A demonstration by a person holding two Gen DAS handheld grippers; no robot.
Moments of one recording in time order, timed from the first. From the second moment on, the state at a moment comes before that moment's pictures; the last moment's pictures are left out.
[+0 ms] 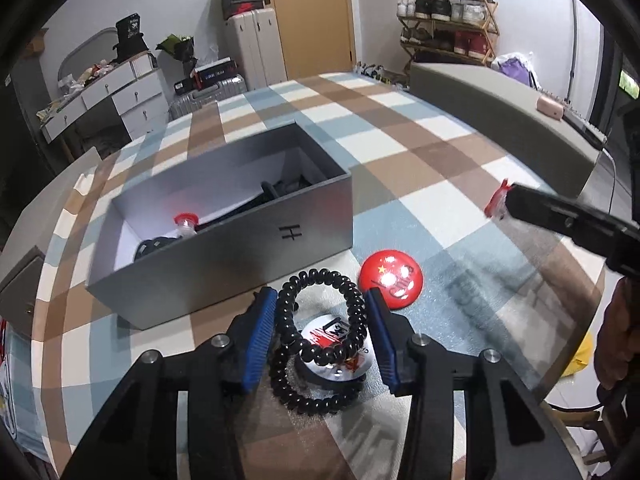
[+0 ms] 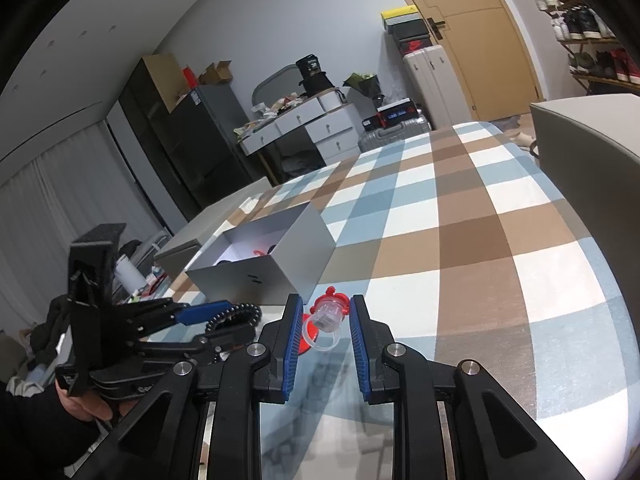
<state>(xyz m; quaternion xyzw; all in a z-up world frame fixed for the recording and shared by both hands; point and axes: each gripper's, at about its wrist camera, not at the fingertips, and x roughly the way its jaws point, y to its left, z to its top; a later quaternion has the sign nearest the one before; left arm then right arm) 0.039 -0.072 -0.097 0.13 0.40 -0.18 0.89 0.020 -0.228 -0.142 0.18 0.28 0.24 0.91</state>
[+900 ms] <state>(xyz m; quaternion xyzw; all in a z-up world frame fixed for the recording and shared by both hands) 0.021 0.005 -0.040 0.01 0.32 -0.15 0.94 0.022 -0.152 -0.091 0.11 0.25 0.30 0.91</state>
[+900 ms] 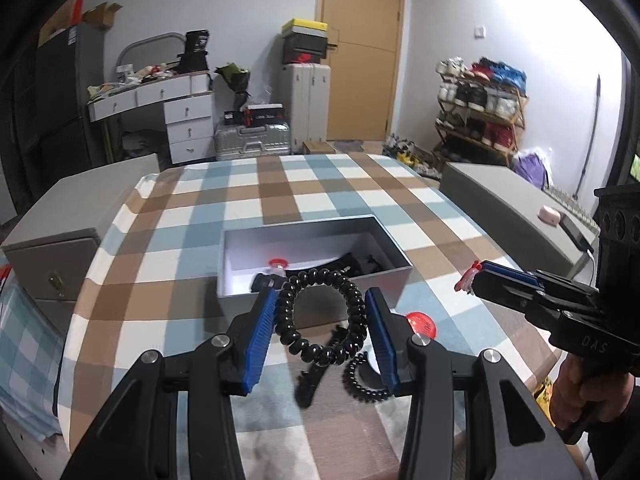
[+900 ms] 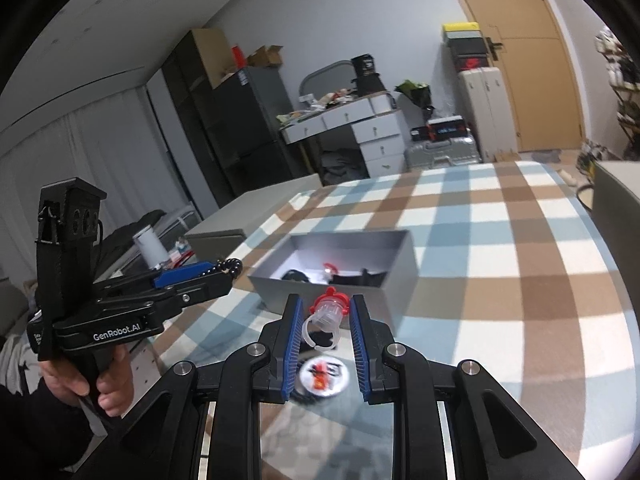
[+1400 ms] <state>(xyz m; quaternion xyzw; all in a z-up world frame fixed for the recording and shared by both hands) 0.043 0.043 -0.033 -0.04 0.29 -0.15 0.94 0.060 -0.102 -0.069 0.08 0.24 0.34 0.90</state>
